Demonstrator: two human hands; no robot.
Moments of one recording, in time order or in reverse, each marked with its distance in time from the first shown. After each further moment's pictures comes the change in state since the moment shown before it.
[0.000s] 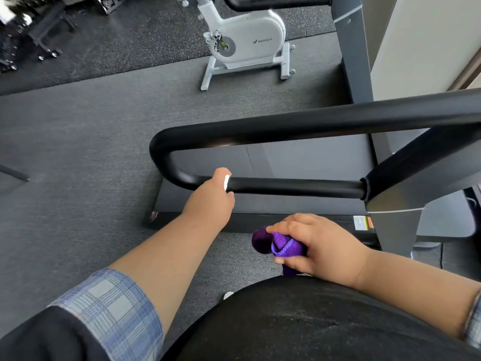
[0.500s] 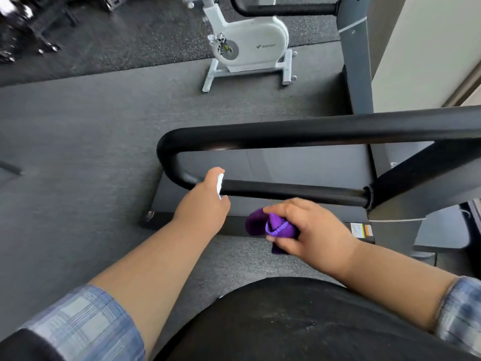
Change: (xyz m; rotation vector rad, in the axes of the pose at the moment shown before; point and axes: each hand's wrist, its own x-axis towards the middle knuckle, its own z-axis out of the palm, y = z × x) left_hand -0.013 -0.013 -0.017 -0.085 0.001 -0.072; right_hand 0.031 0.001 0.001 -0.041 0.171 0.033
